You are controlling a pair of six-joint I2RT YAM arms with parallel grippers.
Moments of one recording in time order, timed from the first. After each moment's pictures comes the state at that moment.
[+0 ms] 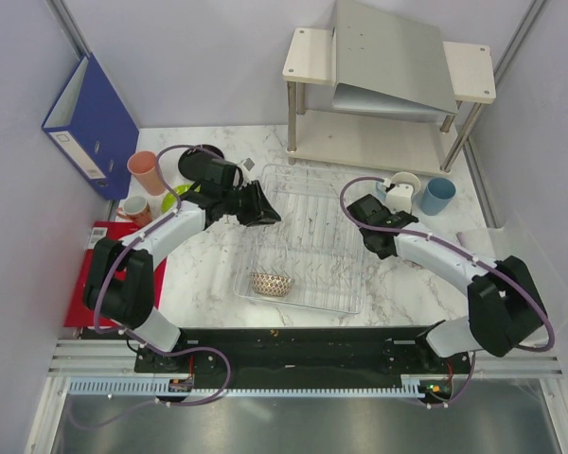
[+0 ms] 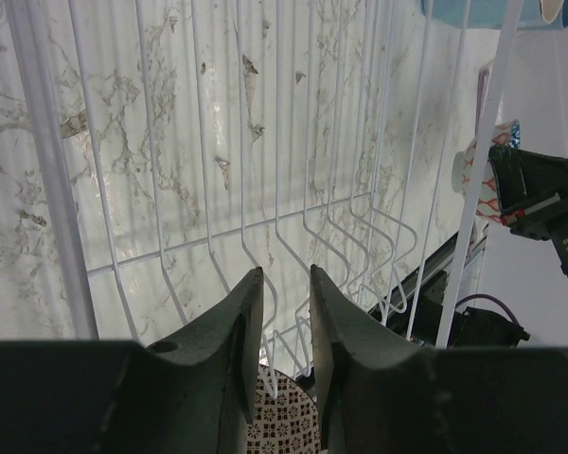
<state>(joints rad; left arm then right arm) -0.38 1.58 1.08 -0.27 0.50 -0.66 0.55 1.39 0.91 -0.68 0.89 0.71</state>
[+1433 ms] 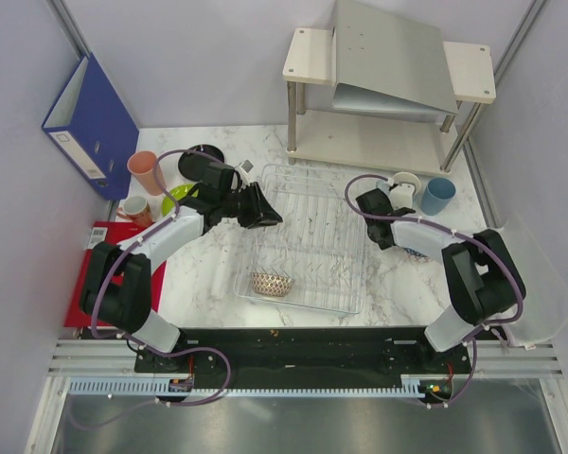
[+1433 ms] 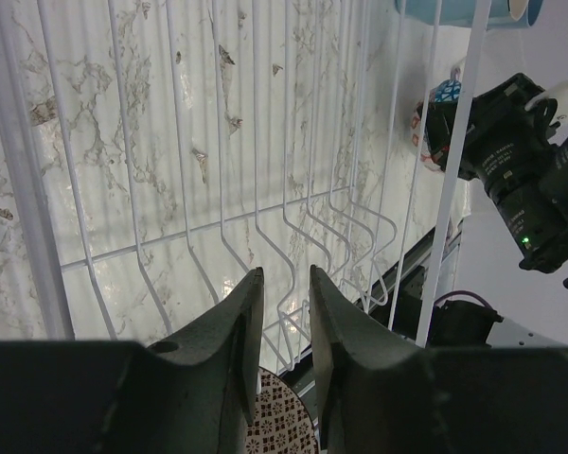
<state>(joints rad) -0.38 1.54 1.01 -0.20 0.54 -0.71 0.41 1.64 0.90 -0.43 0.80 0.60</state>
